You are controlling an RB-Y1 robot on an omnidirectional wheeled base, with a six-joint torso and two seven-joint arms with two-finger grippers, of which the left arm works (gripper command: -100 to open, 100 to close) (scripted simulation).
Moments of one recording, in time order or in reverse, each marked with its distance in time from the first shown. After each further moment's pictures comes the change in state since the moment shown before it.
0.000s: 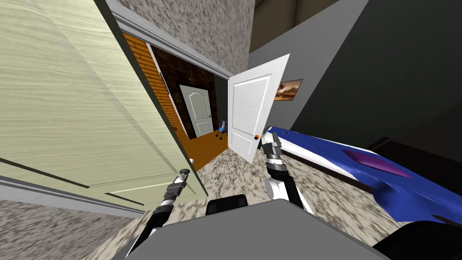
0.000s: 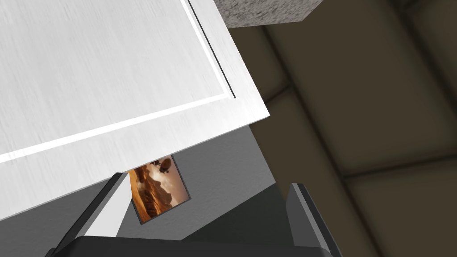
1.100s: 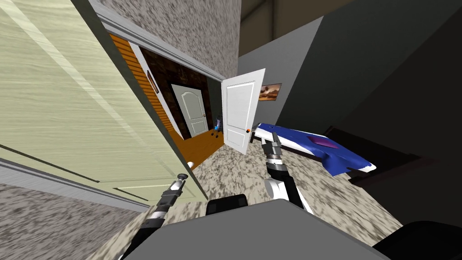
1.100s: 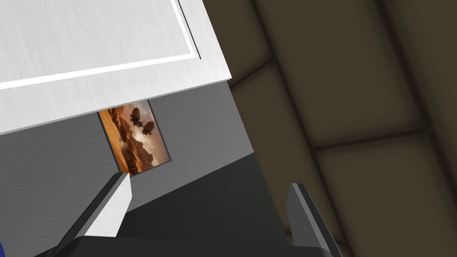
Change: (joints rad) arm 0.044 0.066 -0.084 0.044 -0.042 -0.137 0.098
